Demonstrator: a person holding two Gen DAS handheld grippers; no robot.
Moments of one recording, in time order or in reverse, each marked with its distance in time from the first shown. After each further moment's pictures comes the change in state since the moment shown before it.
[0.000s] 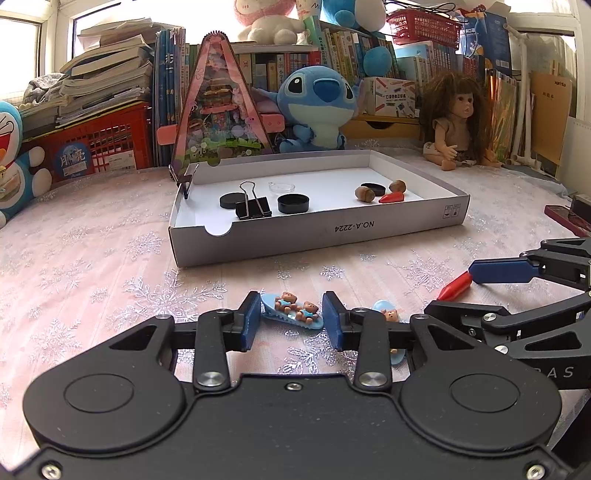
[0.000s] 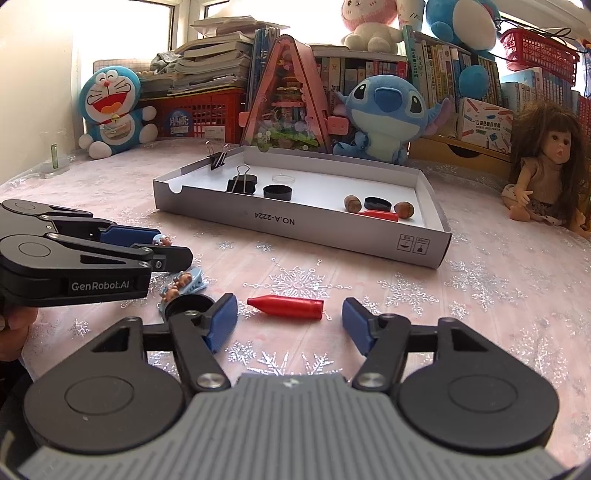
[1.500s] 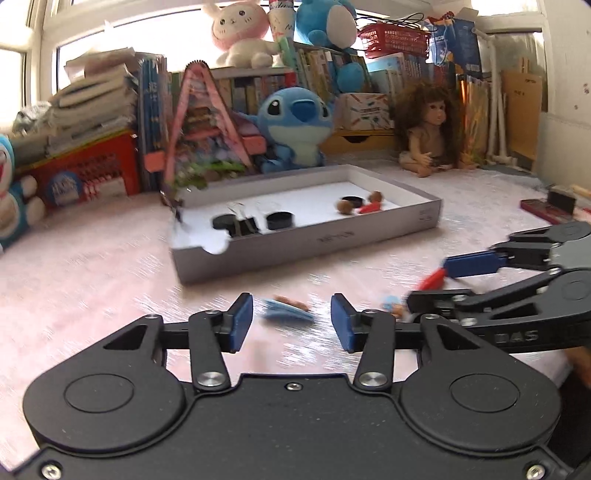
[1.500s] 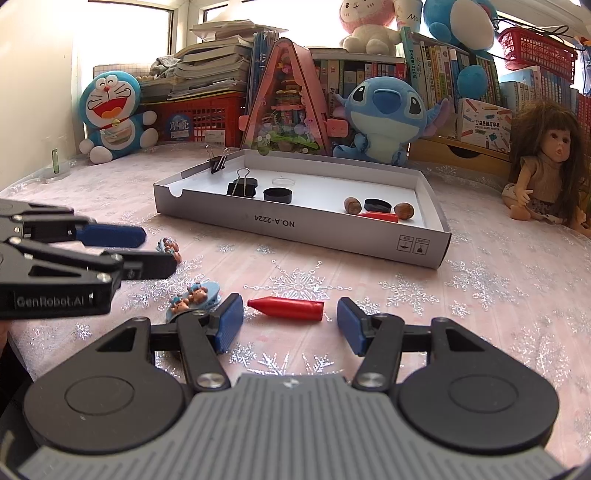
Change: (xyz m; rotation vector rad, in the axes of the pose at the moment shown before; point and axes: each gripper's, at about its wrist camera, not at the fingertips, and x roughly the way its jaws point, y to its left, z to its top) left arm -0.026 0.006 -0.003 0.093 -0.064 -0.043; right arm 0.001 -0.003 -0.001 0.004 -0.006 0.005
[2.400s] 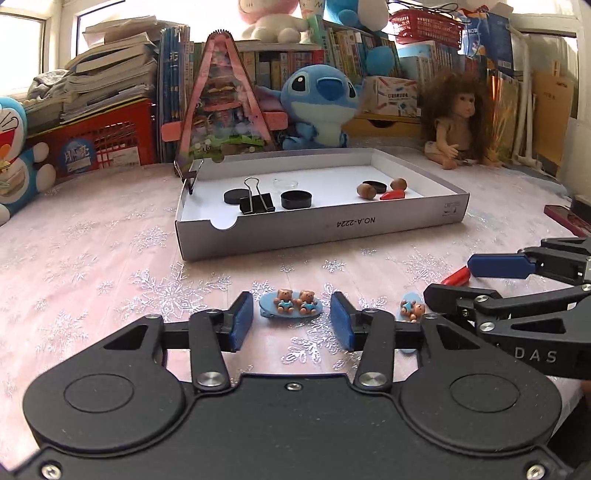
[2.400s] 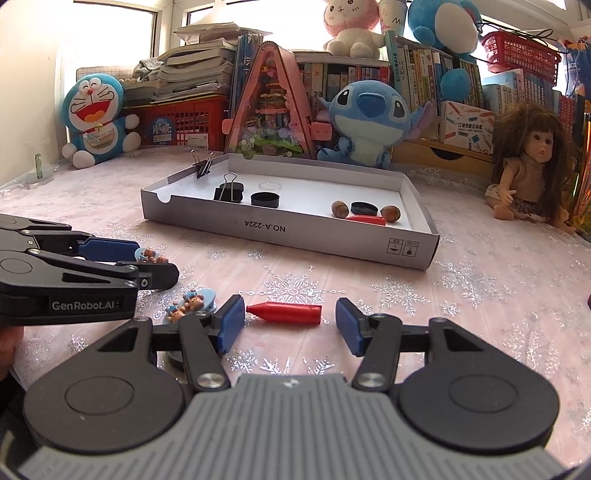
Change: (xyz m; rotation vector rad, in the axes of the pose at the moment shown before) left arm 0.021 -0.004 -0.002 -0.103 0.064 0.046; right arm 0.001 0.011 0.002 0.030 -0.008 -0.077
